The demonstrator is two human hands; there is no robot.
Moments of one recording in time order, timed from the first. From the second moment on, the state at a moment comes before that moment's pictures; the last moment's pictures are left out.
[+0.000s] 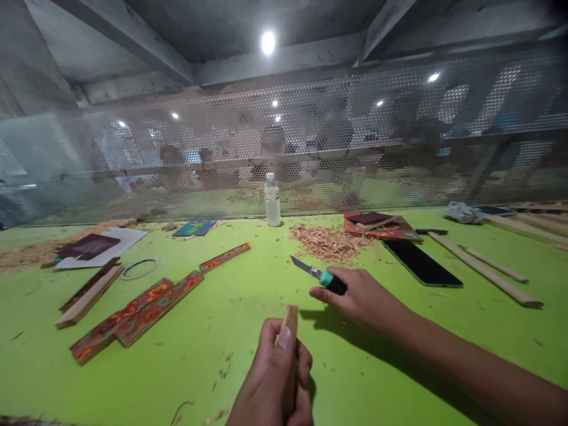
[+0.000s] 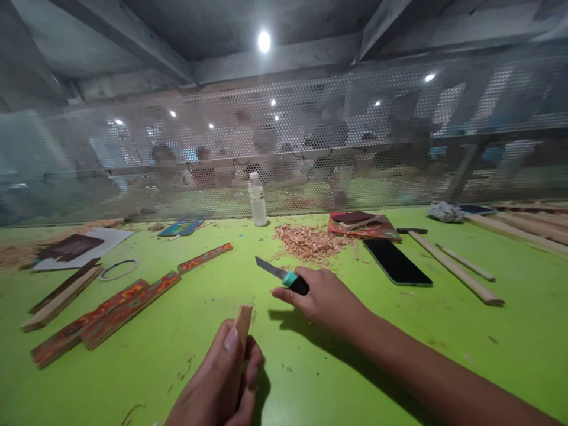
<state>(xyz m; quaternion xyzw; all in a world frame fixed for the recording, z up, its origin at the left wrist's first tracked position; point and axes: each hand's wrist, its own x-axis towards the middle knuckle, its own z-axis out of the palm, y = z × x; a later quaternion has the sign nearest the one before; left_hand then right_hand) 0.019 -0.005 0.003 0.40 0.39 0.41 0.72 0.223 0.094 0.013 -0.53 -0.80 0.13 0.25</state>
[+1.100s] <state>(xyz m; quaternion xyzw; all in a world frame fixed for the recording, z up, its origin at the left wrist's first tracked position) 0.029 -0.008 -0.003 0.57 0.55 0.40 0.46 0.252 0.091 0.025 -0.45 -0.84 0.04 0.29</state>
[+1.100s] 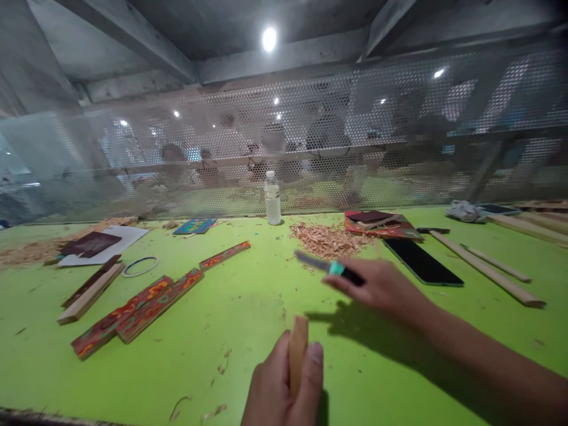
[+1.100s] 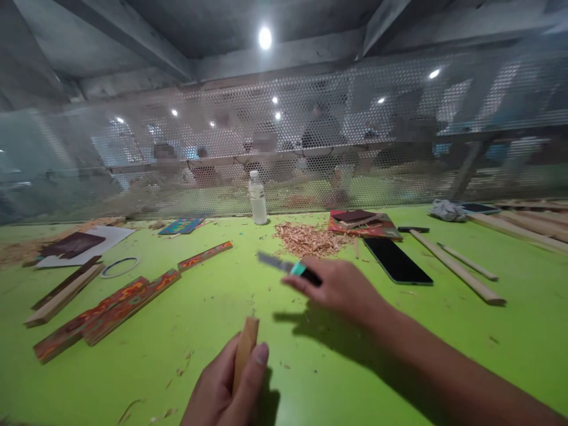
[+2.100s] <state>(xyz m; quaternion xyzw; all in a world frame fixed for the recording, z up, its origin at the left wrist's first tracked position) 0.020 -0.002 -0.005 0.50 0.50 0.44 0.55 0.227 0.065 0.019 -0.34 -0.91 0.05 0.23</state>
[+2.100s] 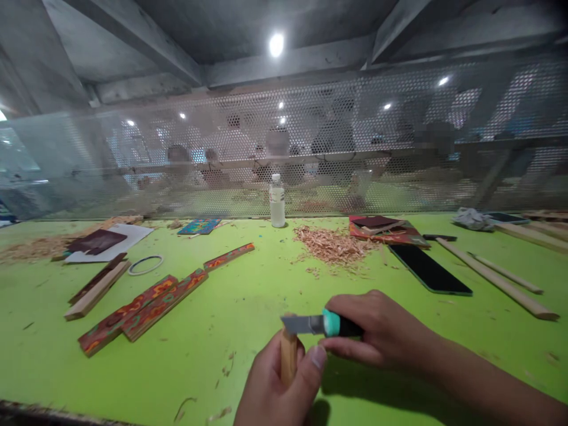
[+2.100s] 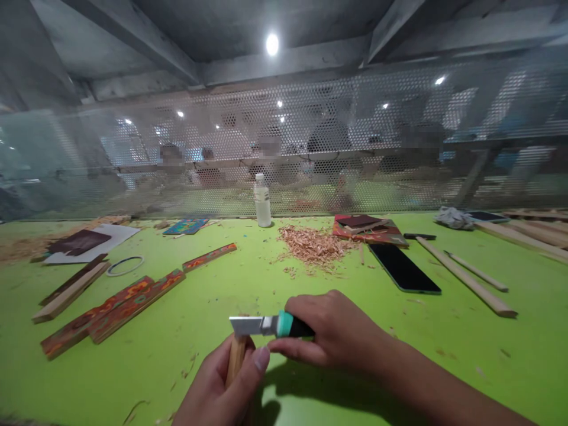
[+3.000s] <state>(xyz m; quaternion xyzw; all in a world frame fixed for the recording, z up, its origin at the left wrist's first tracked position) 0.028 -0.008 0.003 0.55 0.56 0.42 0.46 0.240 0.075 0.029 -0.40 -0.85 0.02 0.35</state>
